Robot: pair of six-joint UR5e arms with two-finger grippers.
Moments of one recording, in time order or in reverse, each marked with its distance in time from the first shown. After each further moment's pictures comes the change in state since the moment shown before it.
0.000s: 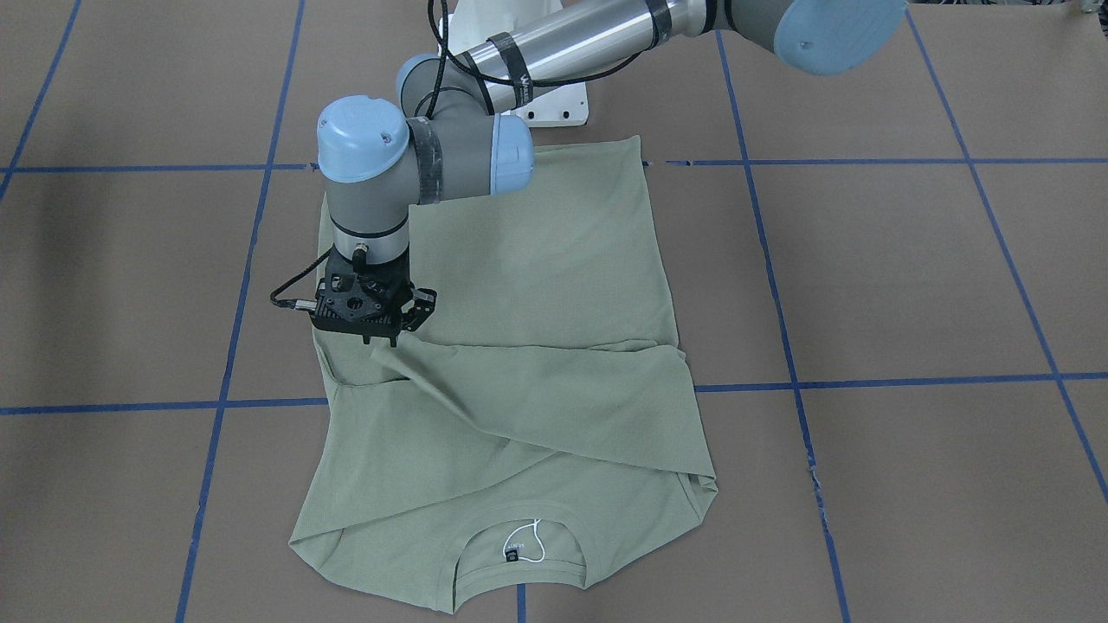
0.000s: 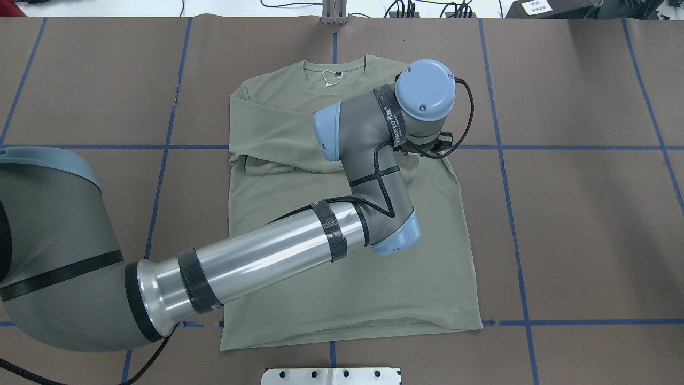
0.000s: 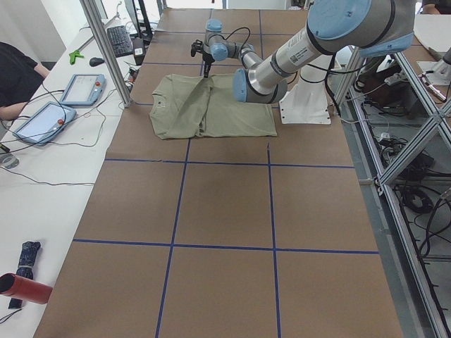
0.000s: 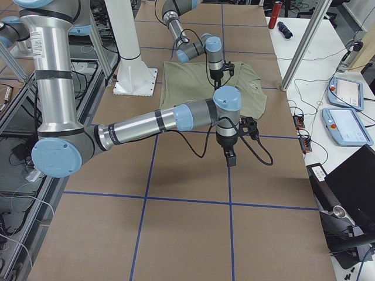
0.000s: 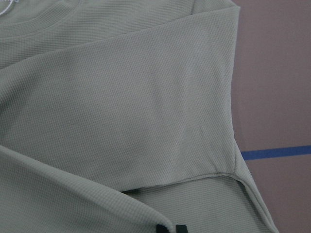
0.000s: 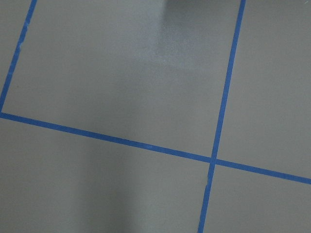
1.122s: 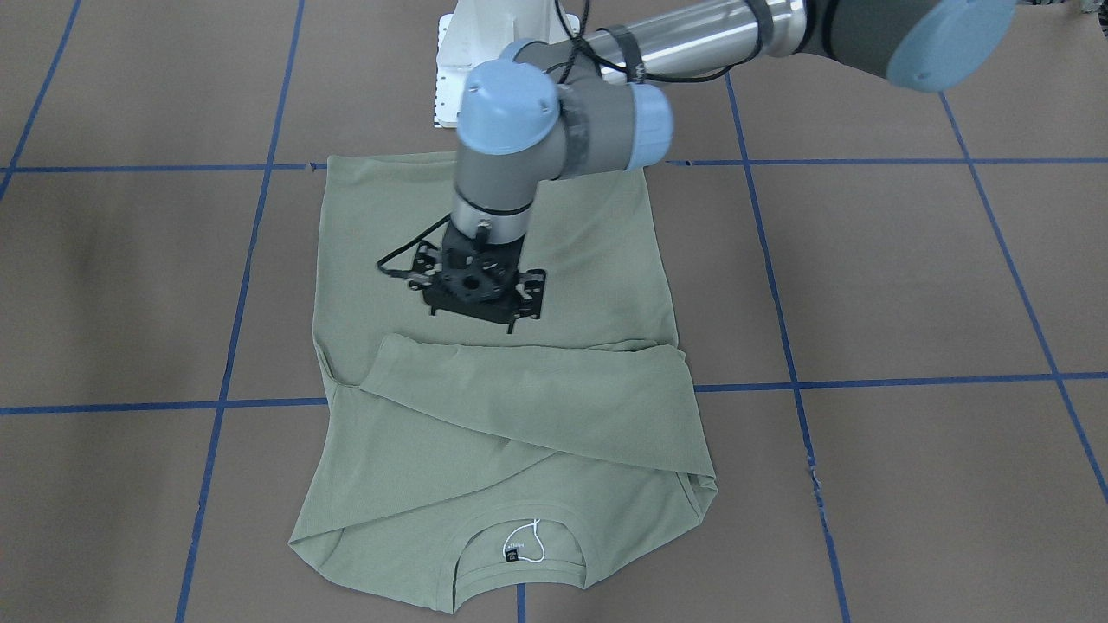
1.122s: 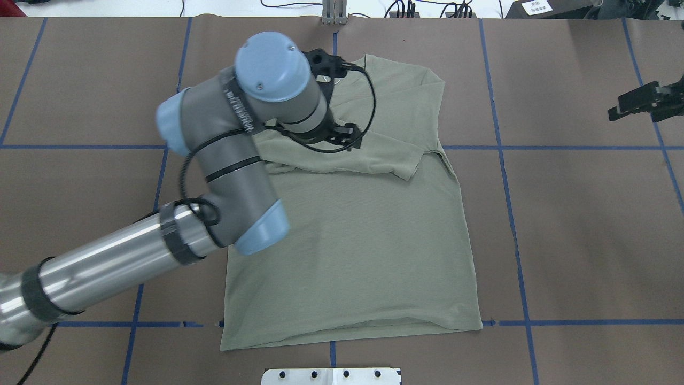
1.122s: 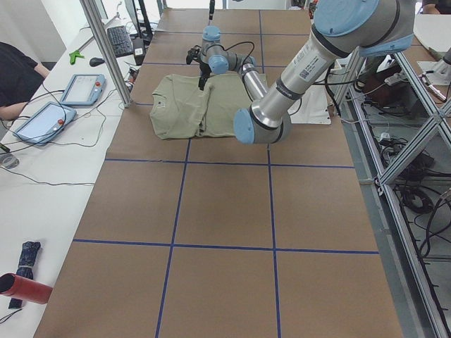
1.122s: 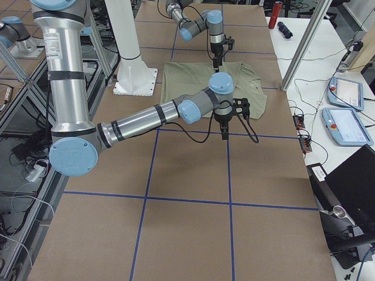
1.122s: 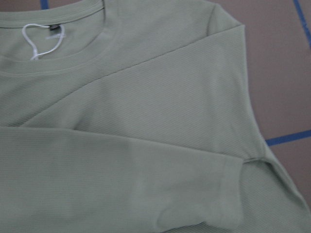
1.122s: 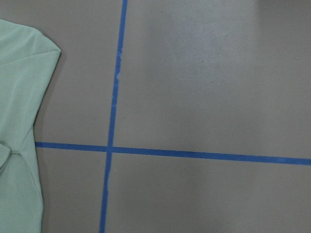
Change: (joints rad) left arm -0.120 0.533 -0.749 0.190 -0.122 0.233; right arm -0.304 0.000 0.082 0.326 0.004 0.683
